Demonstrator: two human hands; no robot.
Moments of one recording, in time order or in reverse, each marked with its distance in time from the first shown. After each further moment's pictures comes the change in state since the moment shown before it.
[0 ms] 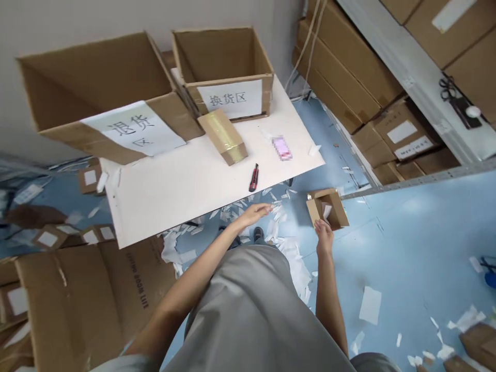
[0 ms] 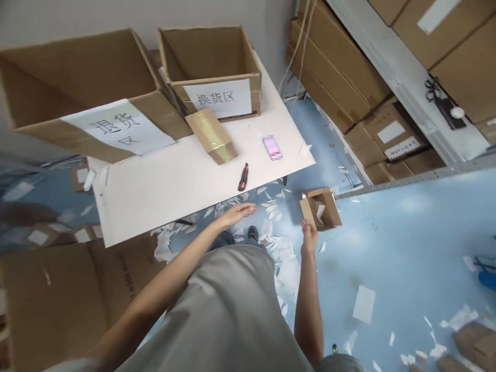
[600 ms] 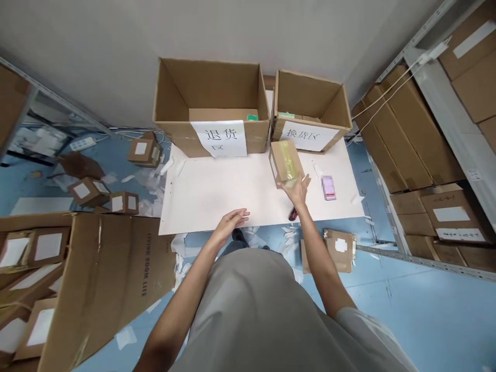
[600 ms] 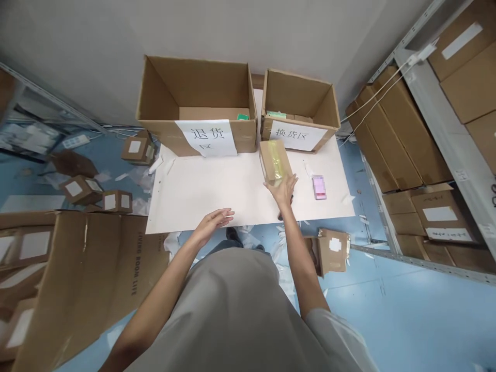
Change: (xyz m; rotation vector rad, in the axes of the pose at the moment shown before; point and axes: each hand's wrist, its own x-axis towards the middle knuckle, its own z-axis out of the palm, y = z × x) left_hand -0.148 -0.014 -0.212 -0.424 0.613 0.029; right_hand -0.087 -0.148 0.442 -0.862 -0.586 -0.710
